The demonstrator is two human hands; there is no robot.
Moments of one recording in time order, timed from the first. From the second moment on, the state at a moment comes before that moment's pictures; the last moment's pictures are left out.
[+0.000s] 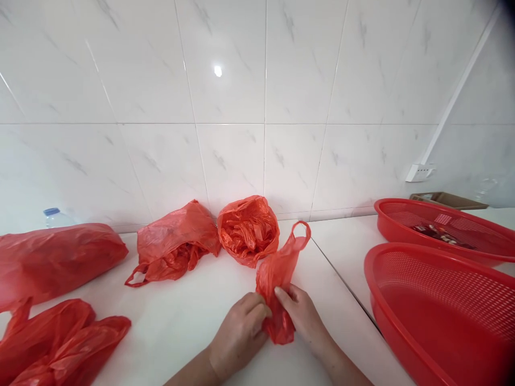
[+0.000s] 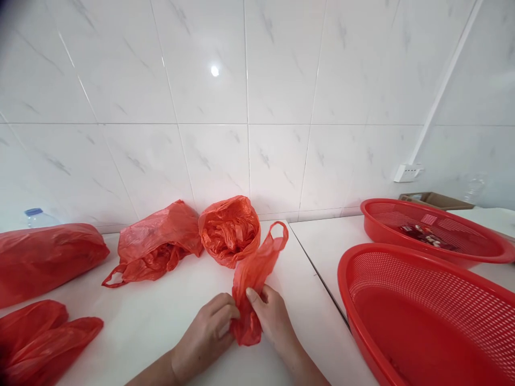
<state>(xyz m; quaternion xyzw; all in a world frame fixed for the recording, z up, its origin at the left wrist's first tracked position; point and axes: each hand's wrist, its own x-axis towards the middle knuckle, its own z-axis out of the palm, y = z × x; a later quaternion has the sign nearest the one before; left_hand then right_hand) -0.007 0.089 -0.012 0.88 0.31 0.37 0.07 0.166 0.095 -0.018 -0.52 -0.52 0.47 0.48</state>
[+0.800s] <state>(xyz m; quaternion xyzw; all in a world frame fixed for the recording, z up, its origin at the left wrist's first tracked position) 0.003 0.071 0.006 0.93 0.24 0.28 -0.06 0.184 0.078 0.029 -0.39 -0.54 0.60 0.43</state>
